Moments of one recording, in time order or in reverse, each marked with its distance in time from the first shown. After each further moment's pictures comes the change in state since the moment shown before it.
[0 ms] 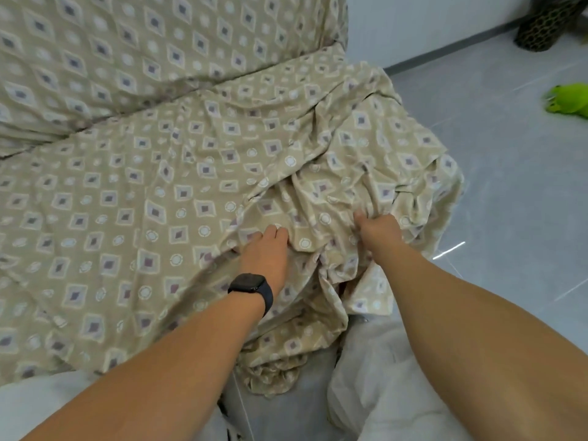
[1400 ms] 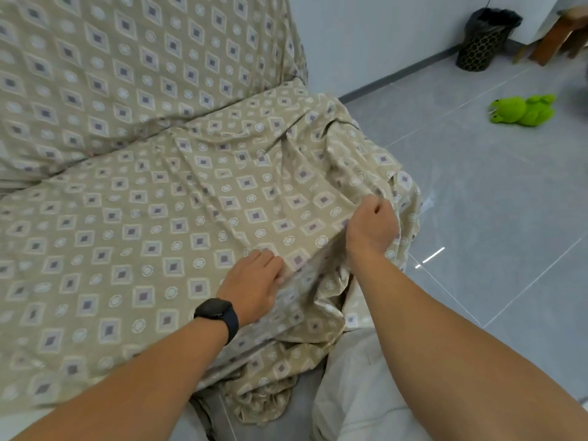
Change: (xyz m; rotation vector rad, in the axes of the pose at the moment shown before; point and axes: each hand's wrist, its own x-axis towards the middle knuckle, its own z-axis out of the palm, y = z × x) left_hand -0.008 0.004 -0.022 -0.055 0.074 0.494; right_hand -0.052 -0.040 -0.037 0.502 0.538 -0.269
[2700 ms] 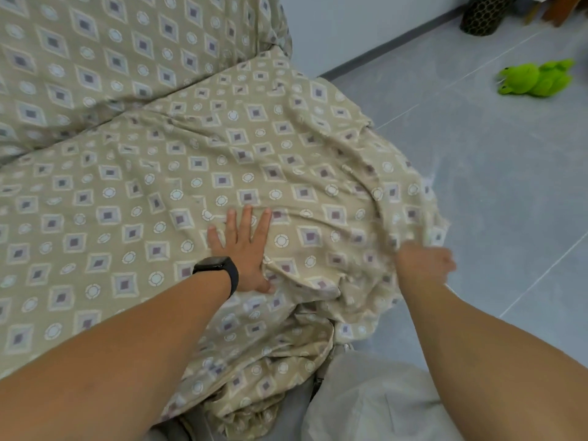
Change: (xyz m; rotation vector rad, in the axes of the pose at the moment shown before) left_hand 0.112 -0.026 0.037 0.115 -0.516 -0.398; right_hand 0.124 0.116 -0.049 -0.522 0.003 0.433
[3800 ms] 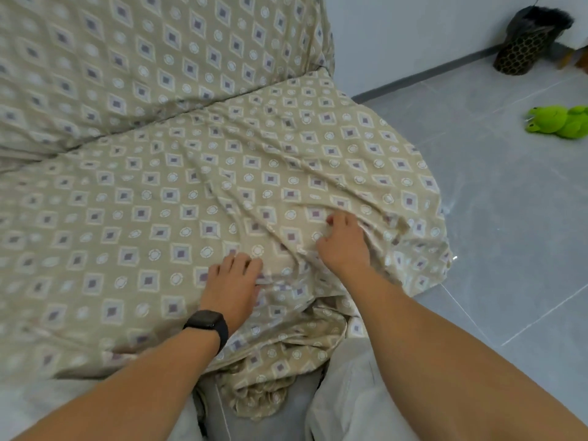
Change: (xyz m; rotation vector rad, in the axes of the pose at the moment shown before) left_hand -0.112 -0.051 0.063 0.013 0.508 0.030; right_hand -0.146 -0.039 0.056 -0.537 -0.440 -0.986
